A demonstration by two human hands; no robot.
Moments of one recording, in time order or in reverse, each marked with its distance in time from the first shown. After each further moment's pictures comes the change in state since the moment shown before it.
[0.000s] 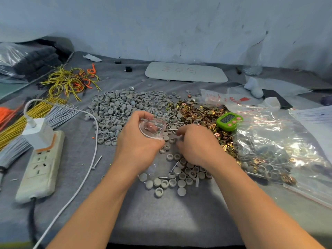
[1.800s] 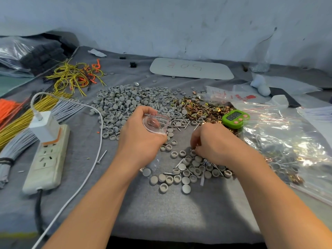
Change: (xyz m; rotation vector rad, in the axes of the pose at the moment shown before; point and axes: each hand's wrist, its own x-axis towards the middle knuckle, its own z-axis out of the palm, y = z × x) left_hand 0.001 0.009 -0.008 -0.021 -0.037 -0.016; right_hand -0.003 0.029 -0.020 -0.082 -0.155 -0.051
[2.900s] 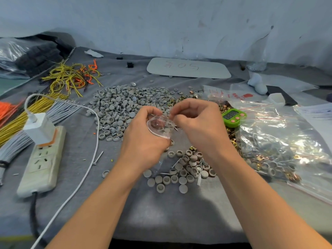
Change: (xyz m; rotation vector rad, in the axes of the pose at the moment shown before) left_hand -0.003 -0.002 0.011 0.056 -0.015 0.067; right_hand -0.012 -0.046 -0.006 0.941 0.450 -0.135
